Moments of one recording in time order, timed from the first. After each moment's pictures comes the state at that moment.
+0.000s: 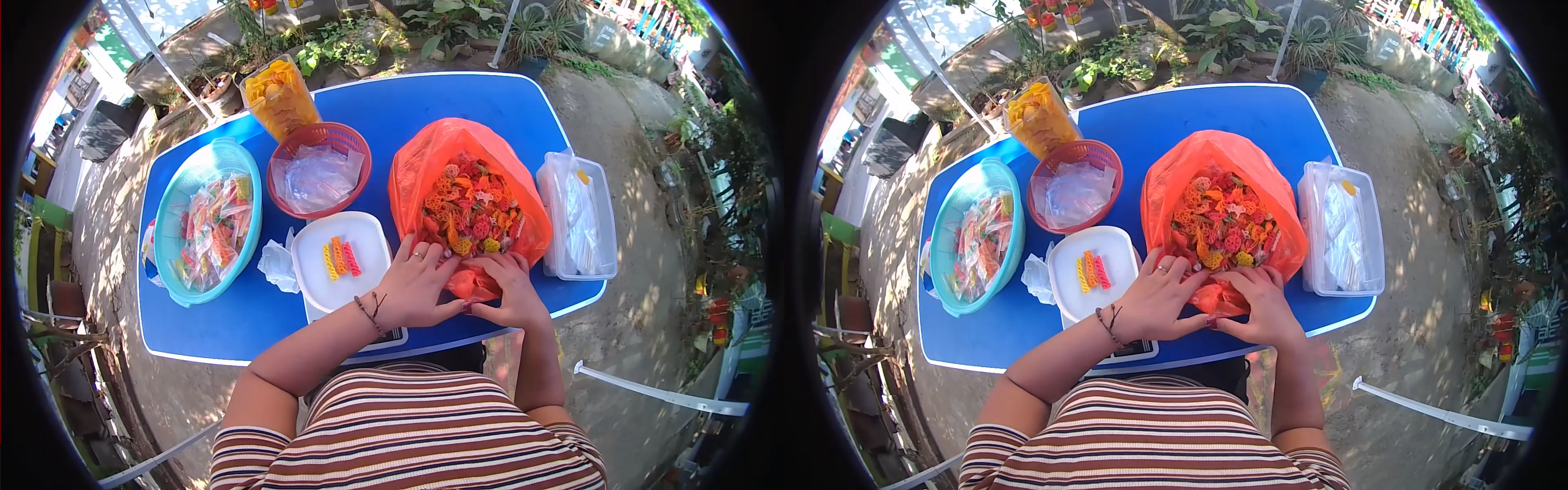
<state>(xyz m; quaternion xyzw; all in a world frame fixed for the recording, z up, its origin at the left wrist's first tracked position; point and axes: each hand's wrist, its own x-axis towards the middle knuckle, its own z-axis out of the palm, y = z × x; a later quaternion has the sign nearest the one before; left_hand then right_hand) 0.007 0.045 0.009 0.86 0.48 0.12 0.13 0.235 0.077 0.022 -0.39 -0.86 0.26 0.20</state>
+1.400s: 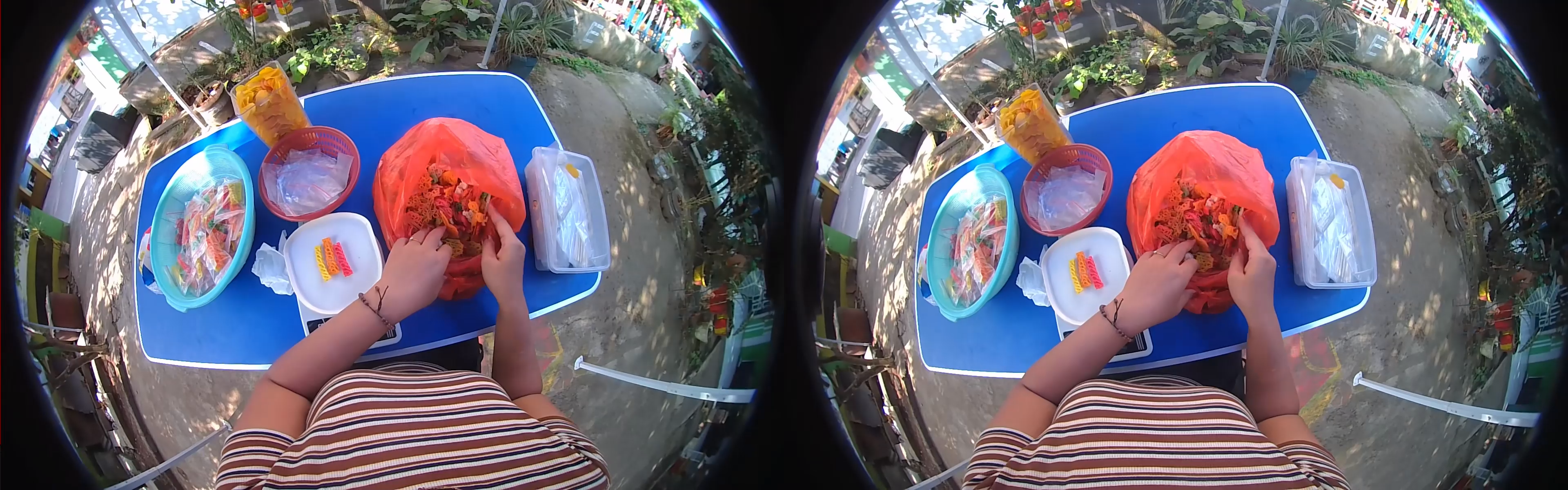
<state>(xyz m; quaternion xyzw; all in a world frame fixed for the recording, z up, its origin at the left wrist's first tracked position) 0.022 0.062 0.010 0.84 0.52 0.12 0.11 0.209 0.103 -0.013 -0.53 -0.66 0.30 0.43</state>
